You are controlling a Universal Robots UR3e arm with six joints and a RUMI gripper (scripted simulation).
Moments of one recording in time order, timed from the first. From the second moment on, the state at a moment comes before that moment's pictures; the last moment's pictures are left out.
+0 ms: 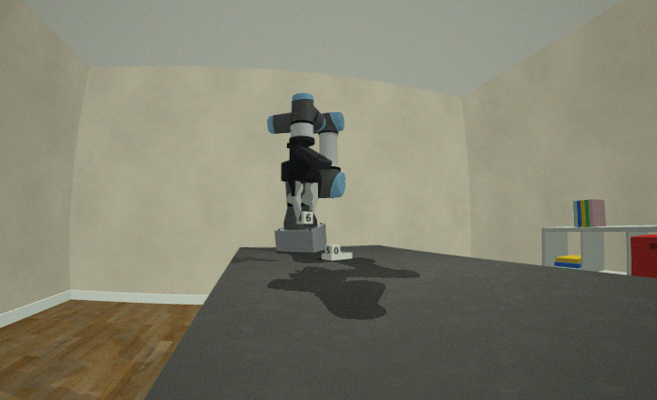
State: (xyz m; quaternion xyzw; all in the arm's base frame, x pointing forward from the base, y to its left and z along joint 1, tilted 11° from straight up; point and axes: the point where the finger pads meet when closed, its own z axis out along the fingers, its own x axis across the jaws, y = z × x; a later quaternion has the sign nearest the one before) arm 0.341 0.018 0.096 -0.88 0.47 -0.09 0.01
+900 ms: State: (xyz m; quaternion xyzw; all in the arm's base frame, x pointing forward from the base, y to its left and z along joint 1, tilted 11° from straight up) arm 0.342 0.018 0.085 -0.88 0.47 -0.09 0.01
